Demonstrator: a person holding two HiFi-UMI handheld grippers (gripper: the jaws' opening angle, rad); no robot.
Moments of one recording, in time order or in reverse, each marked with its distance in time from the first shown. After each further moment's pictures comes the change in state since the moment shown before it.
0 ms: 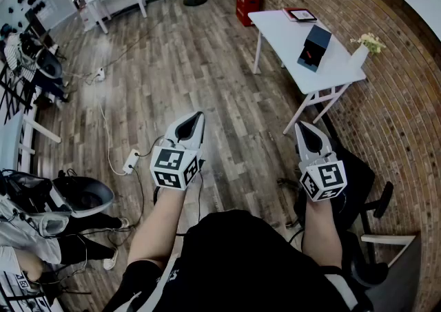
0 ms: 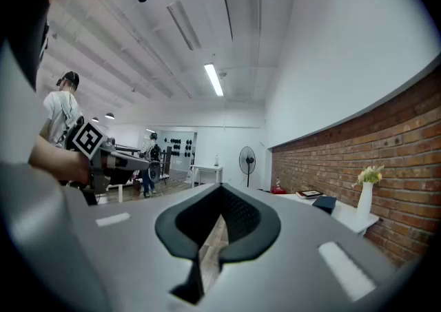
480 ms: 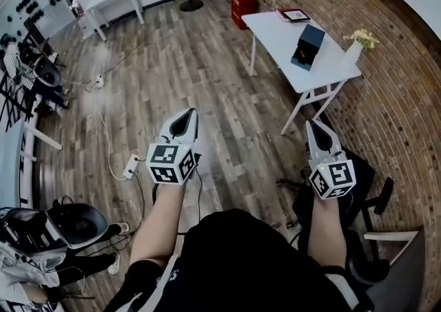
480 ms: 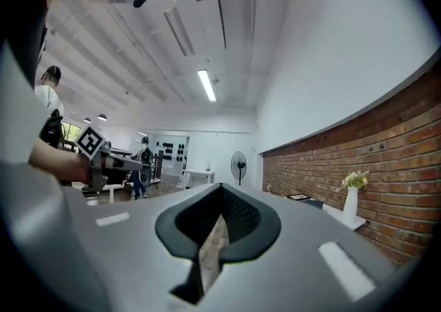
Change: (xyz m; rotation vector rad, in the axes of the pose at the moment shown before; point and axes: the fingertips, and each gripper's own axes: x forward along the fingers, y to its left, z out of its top) left arm 0.008 -0.010 0.010 -0.024 -0.012 0.048; right arm -0.042 -0.048 0.011 0.001 -0.043 -0.073
